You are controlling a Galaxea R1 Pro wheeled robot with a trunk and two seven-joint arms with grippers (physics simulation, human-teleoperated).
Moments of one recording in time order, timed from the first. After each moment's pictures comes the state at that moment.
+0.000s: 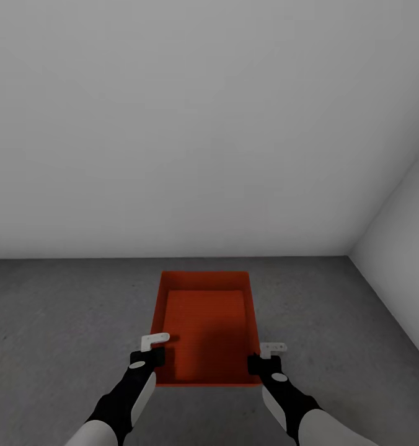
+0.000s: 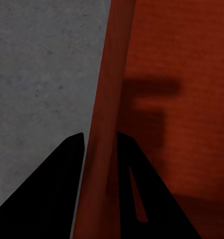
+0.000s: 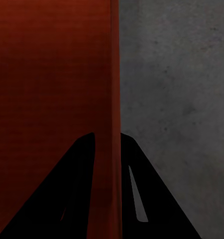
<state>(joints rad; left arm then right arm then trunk) -0.52 -0.12 -0.04 -0.62 0.10 0.18 0.28 -0.63 0.11 0.13 -0.27 -0.09 -0.10 -0.15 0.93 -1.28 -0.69</state>
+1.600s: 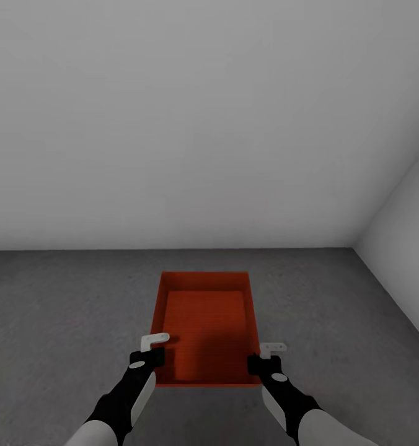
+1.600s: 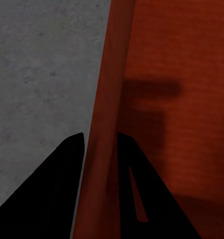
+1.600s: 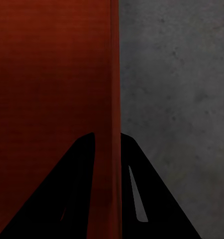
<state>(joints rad) -0.52 -0.12 -0.04 -0.62 0.10 0.18 0.28 -0.63 0.11 0.13 -0.27 -0.09 -0.09 -0.15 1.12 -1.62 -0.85</state>
